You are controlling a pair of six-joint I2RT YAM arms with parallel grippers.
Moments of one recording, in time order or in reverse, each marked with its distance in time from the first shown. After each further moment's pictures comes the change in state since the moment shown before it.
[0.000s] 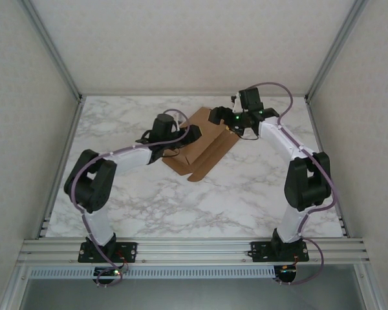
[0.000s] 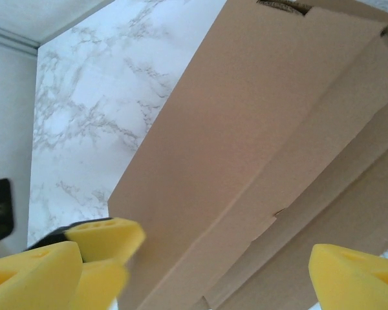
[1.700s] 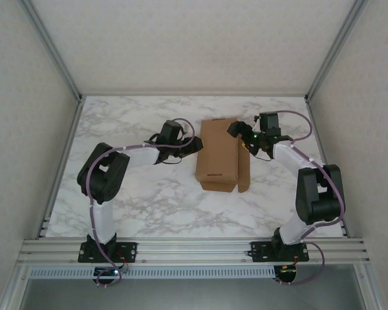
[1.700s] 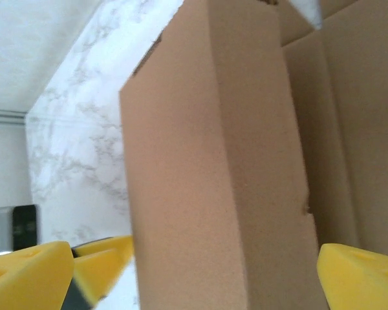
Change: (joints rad) left arm -0.025 0.146 0.058 -0.132 0.005 0.063; right arm -0.154 -0.177 -0.480 0.341 -0.007 0.171
